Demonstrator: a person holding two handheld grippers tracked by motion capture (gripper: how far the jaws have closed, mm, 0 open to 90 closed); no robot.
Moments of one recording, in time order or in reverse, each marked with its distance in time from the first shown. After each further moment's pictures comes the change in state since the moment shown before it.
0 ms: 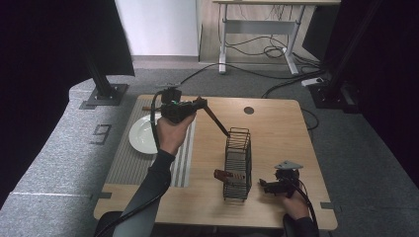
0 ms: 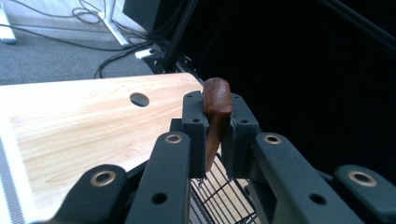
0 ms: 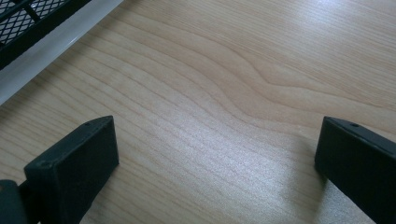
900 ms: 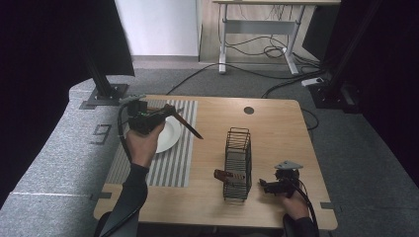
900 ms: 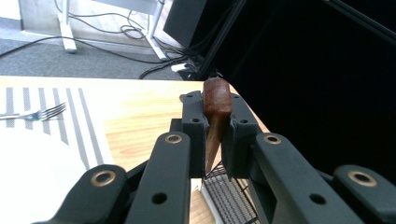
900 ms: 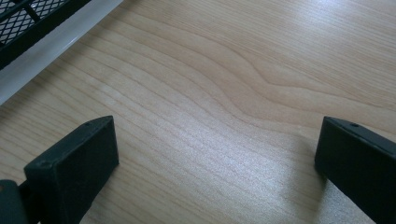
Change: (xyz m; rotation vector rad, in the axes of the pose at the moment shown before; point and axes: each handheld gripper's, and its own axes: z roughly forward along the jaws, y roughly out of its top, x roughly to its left) left arm 0.038 -0.032 -0.070 -0.080 0.136 -0.046; right arm 0.000 0.000 0.000 0.000 0.000 0.000
